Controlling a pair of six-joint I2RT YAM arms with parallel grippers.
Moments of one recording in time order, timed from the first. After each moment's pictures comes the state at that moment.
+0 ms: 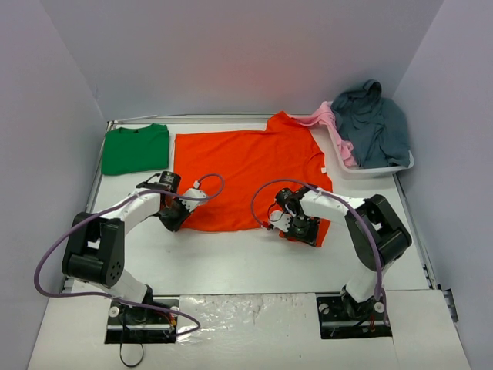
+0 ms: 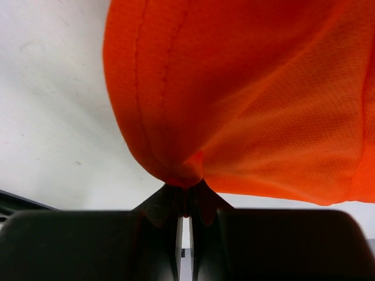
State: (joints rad) left arm -0.24 1.54 0.90 -0.68 0.19 0.62; right arm 0.59 1.71 0.93 -0.90 0.09 -0.63
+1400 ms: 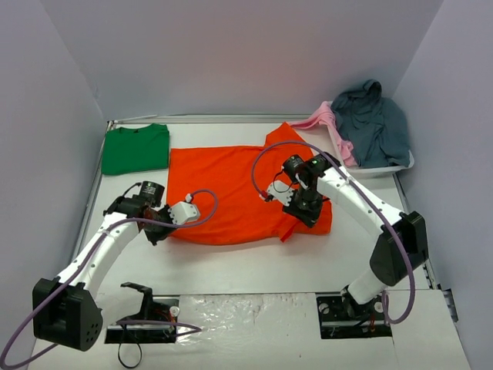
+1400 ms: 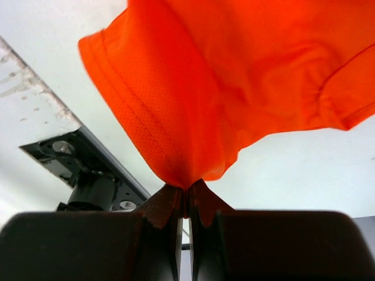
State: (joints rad) left arm -0.23 1.12 0.84 -0.99 0.20 0.82; right arm 0.56 1.54 1.29 -1.31 -0.09 -0.62
